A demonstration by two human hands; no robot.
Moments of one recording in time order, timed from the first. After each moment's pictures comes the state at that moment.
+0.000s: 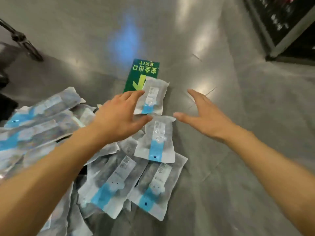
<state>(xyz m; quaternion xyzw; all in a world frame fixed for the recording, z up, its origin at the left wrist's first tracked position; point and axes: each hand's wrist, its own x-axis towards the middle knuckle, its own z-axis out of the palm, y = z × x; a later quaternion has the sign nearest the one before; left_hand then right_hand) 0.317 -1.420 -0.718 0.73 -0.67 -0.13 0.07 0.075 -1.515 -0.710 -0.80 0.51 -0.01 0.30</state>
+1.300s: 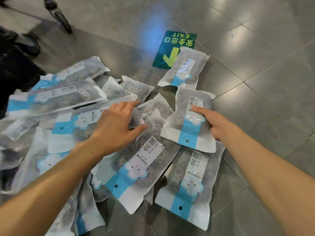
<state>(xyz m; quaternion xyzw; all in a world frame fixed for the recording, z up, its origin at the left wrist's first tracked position) 0.371 -1.325 -0.890 0.78 -0.60 -0.13 0.10 0.136 -1.522 -0.969 -0.32 0.59 -0.15 0.72</state>
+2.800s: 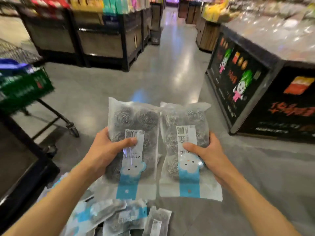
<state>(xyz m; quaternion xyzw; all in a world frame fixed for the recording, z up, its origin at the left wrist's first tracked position) 0.299 -1.357 -0.324 0.64 -0.32 -0.40 0.57 0.022 -1.463 -0.329 -0.57 0.48 -0.35 0.57</state>
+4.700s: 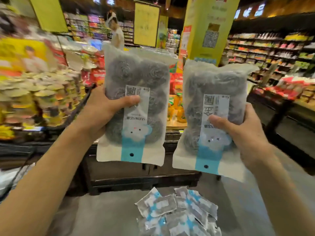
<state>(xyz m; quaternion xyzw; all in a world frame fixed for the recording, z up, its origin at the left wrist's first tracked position) 0.195 -0.800 0.211 0.68 -0.07 0.16 0.71 0.197 -1.111 0.202 -0.73 -0.07 -0.15 0.67</state>
